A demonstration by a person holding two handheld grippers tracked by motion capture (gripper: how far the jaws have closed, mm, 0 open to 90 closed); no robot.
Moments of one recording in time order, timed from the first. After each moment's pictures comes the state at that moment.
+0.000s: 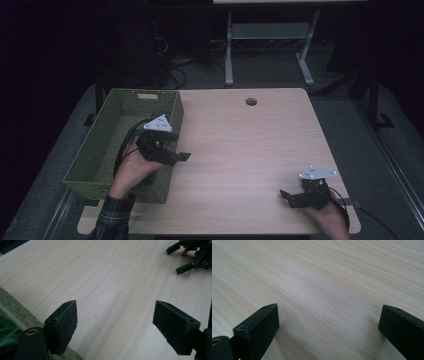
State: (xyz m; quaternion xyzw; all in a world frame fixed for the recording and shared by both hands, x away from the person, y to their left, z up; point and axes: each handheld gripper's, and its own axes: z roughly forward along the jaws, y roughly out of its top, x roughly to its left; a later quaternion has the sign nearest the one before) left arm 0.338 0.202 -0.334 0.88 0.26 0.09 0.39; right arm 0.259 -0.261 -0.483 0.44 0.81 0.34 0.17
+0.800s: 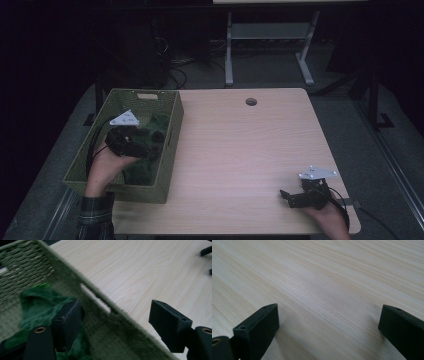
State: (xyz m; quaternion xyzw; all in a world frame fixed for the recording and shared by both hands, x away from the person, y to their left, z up) left arm 0.345 0.275 -0.331 0.85 0.33 0.14 0.38; right arm 0.259 -0.261 -0.483 0.44 0.81 0.34 0.17
